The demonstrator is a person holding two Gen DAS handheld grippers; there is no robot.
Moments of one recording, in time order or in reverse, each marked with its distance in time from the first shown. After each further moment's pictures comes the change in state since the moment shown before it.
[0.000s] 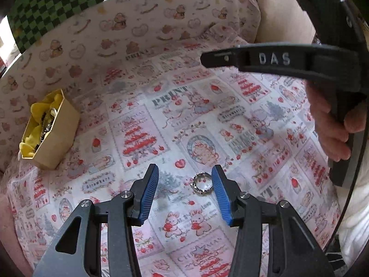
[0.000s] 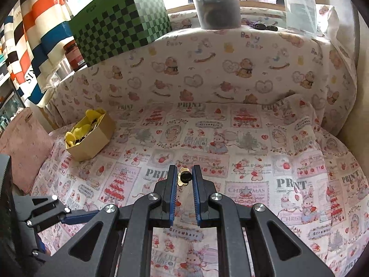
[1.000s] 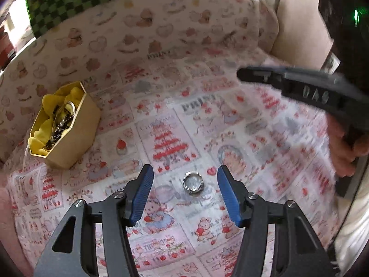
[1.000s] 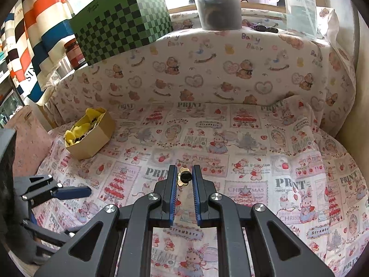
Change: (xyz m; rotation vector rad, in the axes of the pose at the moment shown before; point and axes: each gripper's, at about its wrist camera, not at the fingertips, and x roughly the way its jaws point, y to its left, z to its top) left arm 0.002 0.030 0.006 -0.061 0.006 0.009; right arm -0.002 0.002 -0.001 -0.015 -0.001 -0.012
